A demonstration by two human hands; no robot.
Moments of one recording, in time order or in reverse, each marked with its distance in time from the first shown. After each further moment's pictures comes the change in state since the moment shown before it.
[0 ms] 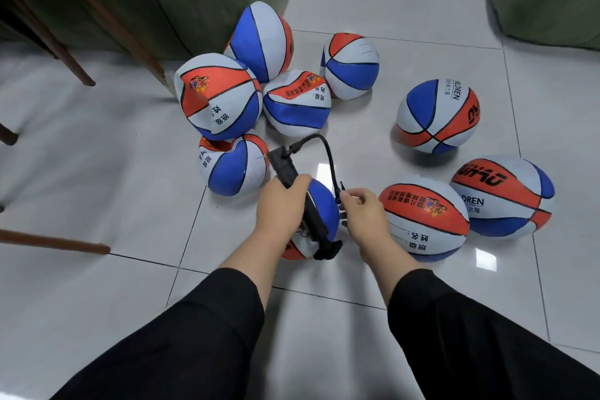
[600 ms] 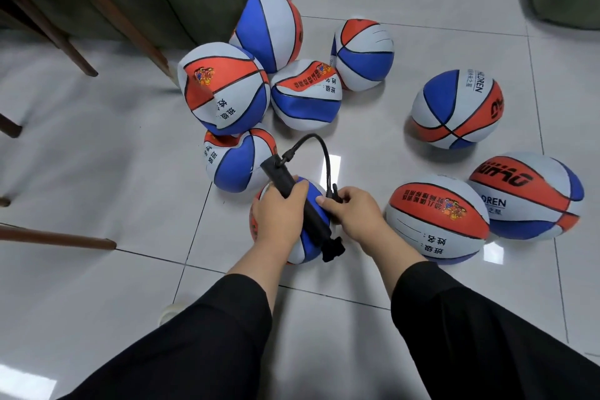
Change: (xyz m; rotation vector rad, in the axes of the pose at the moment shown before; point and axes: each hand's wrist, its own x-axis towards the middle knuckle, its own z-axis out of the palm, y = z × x) left_hand 0.021 -0.037 -0.004 0.029 0.099 -0.062; right_hand 0.014 -0.003 0.021 -0.279 -0.233 -0.106
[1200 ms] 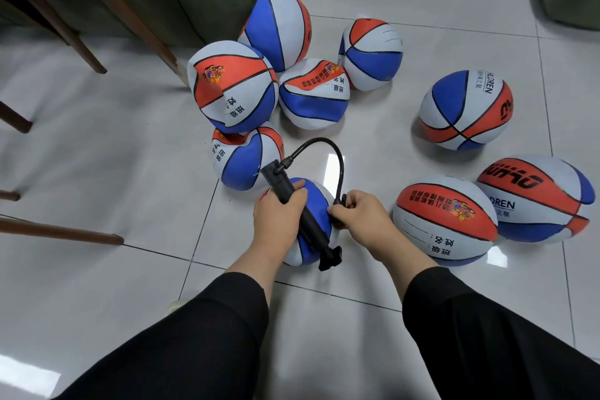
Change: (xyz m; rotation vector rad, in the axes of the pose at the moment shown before) left_hand -0.005 -0.006 -0.018 -0.113 -0.090 0.008; right_hand -0.011 0.004 -0.005 0.051 -0.069 -0.008
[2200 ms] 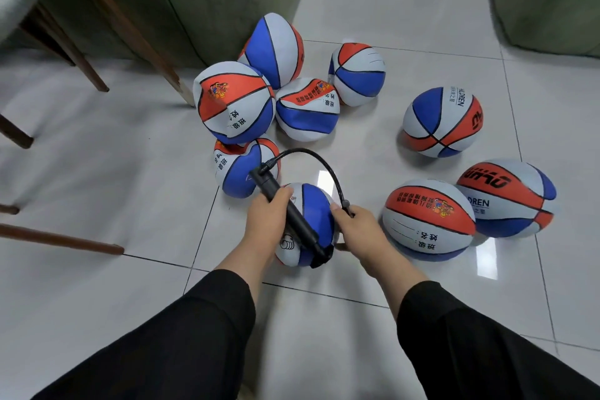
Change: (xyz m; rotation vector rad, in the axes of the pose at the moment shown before) left_hand -0.007 0.008 -0.020 -0.168 -0.040 -0.079; right_hand -0.047 -0.014 0.014 0.187 0.088 0.099
